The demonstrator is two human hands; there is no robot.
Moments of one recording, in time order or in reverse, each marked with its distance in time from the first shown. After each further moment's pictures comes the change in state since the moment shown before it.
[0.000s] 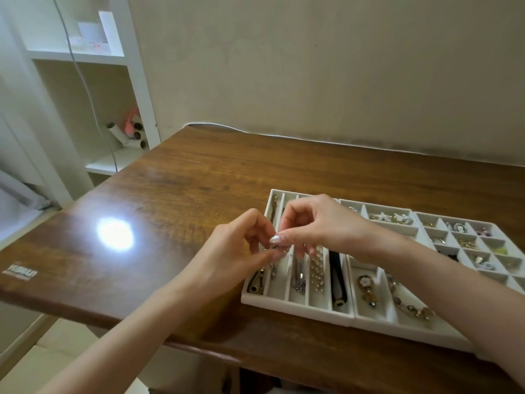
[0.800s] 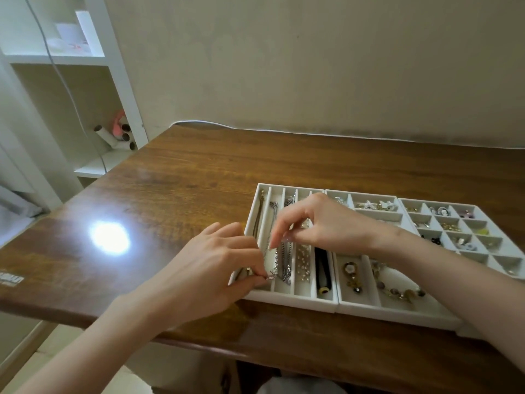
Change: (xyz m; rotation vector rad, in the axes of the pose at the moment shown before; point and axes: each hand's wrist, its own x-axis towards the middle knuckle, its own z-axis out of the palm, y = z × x) left_hand -0.015 0.007 -0.014 0.659 -0.314 0.365; right_hand -0.012 0.016 -0.011 -0.297 -0.043 -0.199
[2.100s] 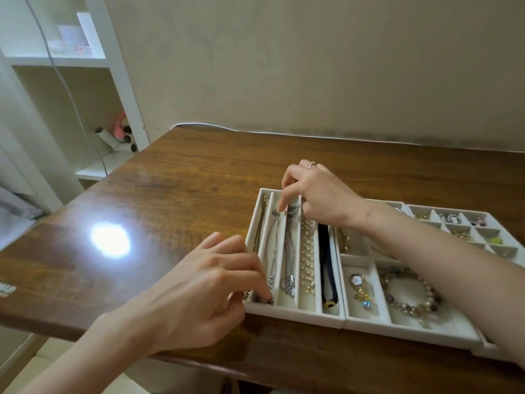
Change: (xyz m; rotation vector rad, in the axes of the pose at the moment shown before) left_hand -0.008 0.004 -0.010 -0.115 -0.076 0.037; right_hand 0.050 0.036 -0.020 -0.687 0.194 0.029
